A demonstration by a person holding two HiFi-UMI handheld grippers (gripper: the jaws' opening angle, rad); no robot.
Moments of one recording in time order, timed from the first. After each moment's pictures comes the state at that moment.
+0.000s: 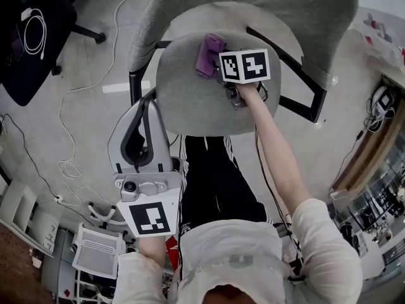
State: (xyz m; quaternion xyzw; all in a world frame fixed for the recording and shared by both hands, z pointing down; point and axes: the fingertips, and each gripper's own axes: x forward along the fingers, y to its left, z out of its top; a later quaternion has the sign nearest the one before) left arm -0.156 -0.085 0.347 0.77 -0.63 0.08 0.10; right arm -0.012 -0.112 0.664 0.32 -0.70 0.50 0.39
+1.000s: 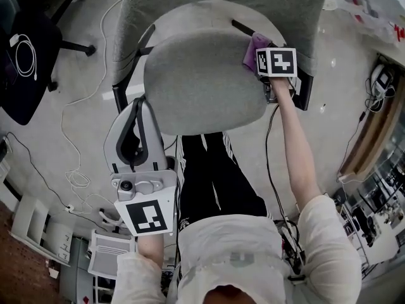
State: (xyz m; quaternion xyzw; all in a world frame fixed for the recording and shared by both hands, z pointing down) left arm -0.124 -0.101 0.343 0.79 -0.59 0.10 0.11; right arm 0.199 -0.120 0.655 0.46 -0.58 0.43 0.52
